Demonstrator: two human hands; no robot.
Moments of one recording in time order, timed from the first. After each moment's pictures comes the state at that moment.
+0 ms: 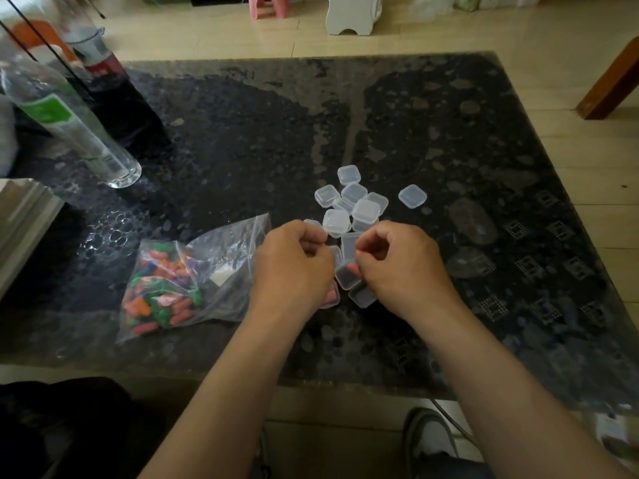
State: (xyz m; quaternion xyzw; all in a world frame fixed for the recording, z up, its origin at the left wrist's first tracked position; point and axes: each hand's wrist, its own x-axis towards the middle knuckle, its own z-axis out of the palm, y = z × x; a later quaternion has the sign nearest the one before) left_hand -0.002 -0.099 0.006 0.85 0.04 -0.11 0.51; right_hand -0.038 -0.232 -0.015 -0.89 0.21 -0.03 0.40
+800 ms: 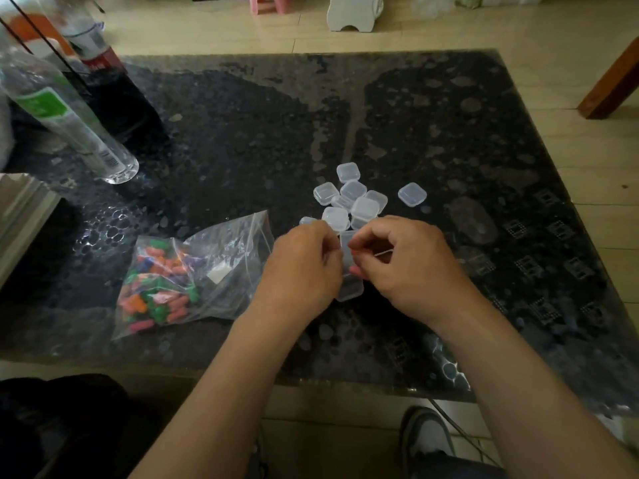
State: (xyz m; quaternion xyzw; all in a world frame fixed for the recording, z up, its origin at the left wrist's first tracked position) left_hand 0.008 -0.101 -0.010 0.94 -0.12 -0.09 0.31; right_hand -0.045 -0.245 -0.001 -0.88 0.07 -0.04 0.46
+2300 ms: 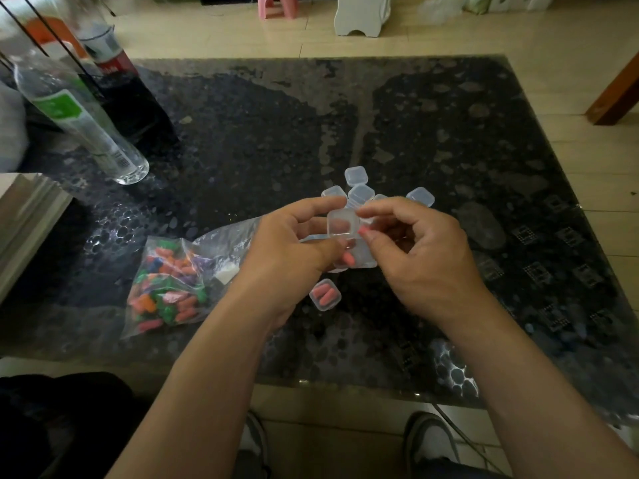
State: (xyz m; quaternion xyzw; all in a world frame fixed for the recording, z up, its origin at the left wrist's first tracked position) left_hand 0.008 -0.083 0.026 0.71 -0.04 -0.23 0.66; right_hand -0.044 -0.242 0.003 -0.84 0.04 -0.16 0.51
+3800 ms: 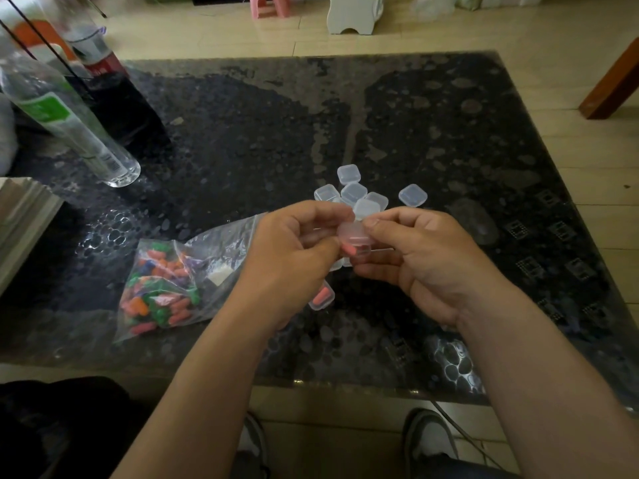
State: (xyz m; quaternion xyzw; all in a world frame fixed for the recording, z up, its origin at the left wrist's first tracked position) left_hand 0.001 -0.093 0.023 0.75 -0.10 -0.15 0.63; right_hand -0.043 -0.243 0.029 -0.56 0.24 0.06 0.79
